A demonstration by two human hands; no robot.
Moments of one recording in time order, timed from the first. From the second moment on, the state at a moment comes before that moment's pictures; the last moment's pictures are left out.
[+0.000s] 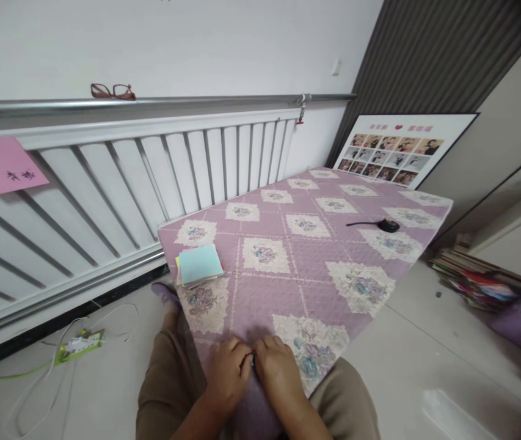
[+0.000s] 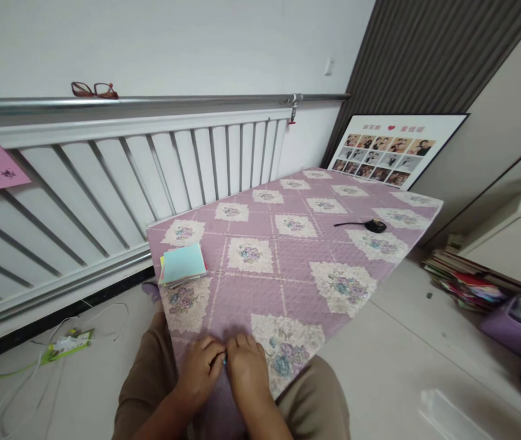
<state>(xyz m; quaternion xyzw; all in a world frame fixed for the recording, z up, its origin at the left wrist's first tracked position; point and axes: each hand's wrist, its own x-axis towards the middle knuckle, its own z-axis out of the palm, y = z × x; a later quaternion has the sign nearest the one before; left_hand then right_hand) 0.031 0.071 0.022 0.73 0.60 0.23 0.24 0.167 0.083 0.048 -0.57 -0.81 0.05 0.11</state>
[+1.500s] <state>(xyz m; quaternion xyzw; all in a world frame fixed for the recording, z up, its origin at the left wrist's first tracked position) 0.022 0.042 -0.001 0.84 0.53 0.06 -0.02 0.187 0.065 0.013 -0.59 -0.77 0.11 0.22</state>
